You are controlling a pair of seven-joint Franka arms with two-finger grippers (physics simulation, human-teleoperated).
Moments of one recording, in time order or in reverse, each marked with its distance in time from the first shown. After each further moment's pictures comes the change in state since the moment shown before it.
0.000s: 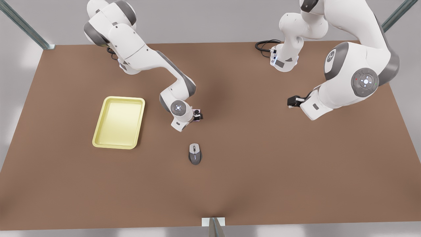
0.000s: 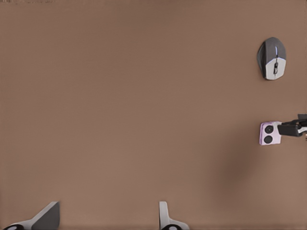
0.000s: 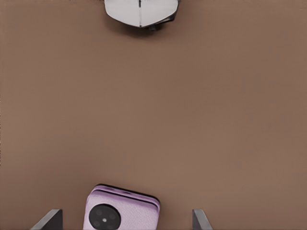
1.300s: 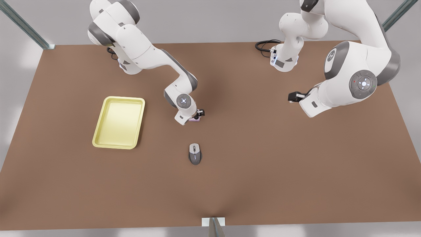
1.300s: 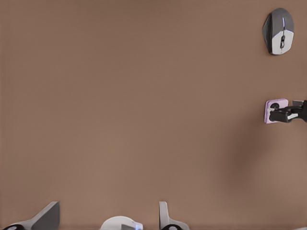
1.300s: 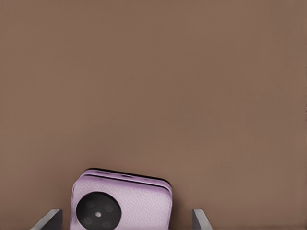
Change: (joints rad) left arm 0.000 -0.002 0.000 0.000 0.009 -0.079 0.040; right arm 0.073 0.014 -0.012 -0.101 -0.051 0.121 0.173
